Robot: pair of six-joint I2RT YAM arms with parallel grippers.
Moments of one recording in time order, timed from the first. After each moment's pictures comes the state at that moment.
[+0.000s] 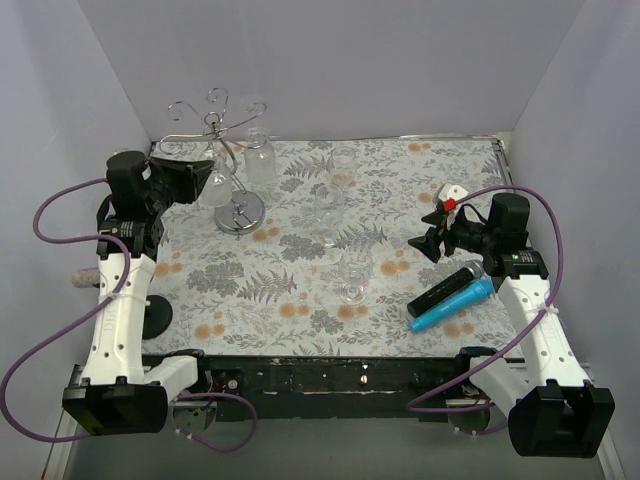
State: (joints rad) left arm 0.04 1.09 1.27 -0.49 0.23 -1.36; right arm 0.02 0.96 0.81 -0.36 -0.89 -0.54
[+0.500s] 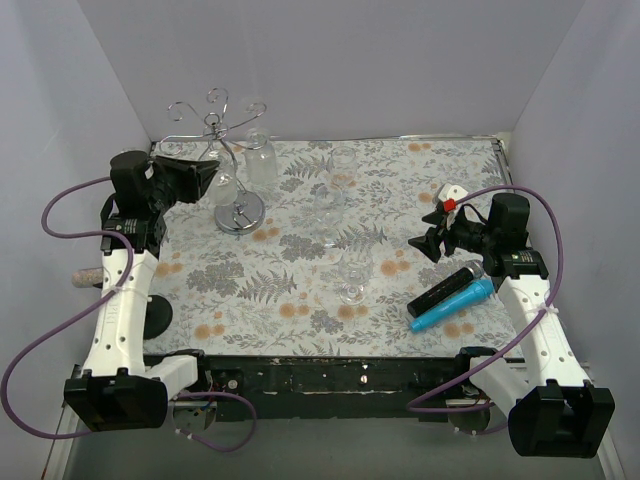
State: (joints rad) left arm 0.04 1.11 1.25 -0.44 0.29 -1.36; right arm 0.02 0.96 0.81 -0.36 -0.88 -0.55
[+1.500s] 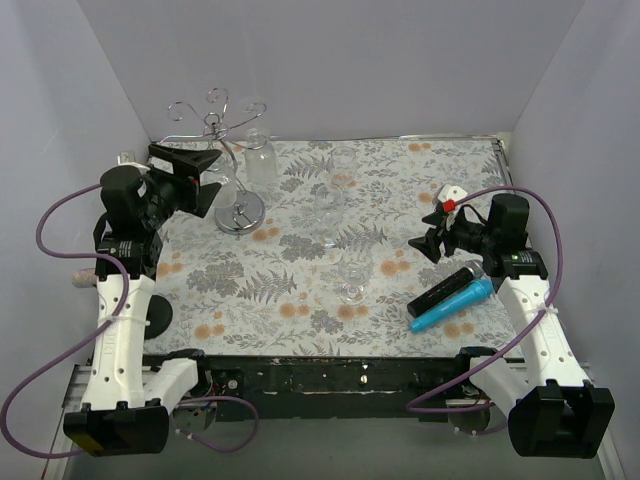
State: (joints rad) left arm 0.04 0.99 1.18 -0.40 0.38 -1.37; right arm 0.02 0.96 0.81 -0.36 -0.88 -0.55
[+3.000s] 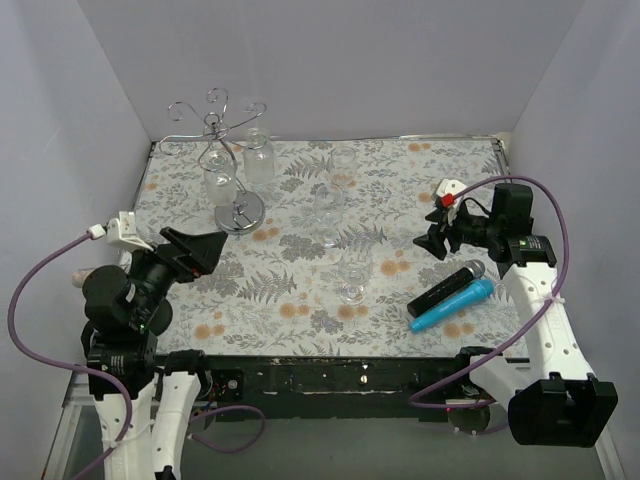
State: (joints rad) left arm 0.04 0.45 1.00 -0.58 0.40 -0.68; right arm 0.01 1.02 0.95 -0.58 -0.88 -0.69
